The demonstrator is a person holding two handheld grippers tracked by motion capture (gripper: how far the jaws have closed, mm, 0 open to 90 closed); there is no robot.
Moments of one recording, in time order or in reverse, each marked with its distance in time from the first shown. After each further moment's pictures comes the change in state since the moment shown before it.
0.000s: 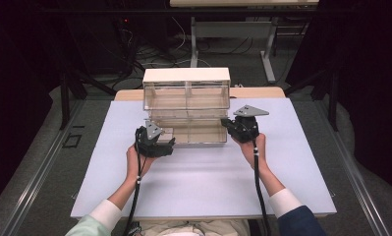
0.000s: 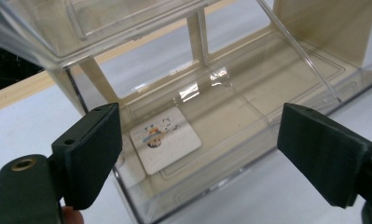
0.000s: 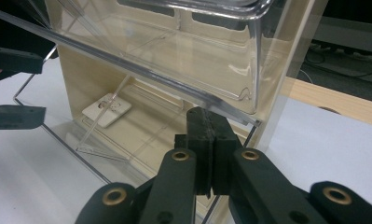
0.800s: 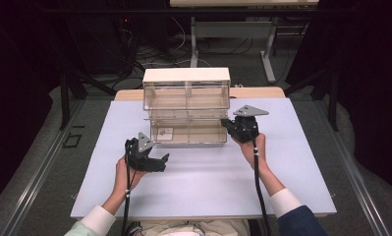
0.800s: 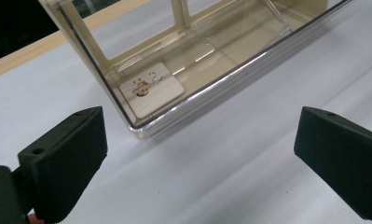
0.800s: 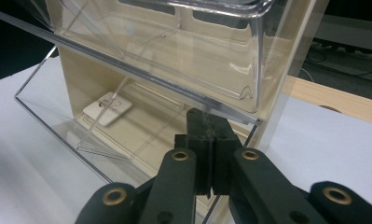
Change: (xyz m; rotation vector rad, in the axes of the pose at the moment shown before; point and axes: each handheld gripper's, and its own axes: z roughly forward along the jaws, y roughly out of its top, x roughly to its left) left arm -0.001 -0.023 -0.038 0.074 -0.048 0.046; right arm 0.001 0.000 0.000 0.002 0.000 0.002
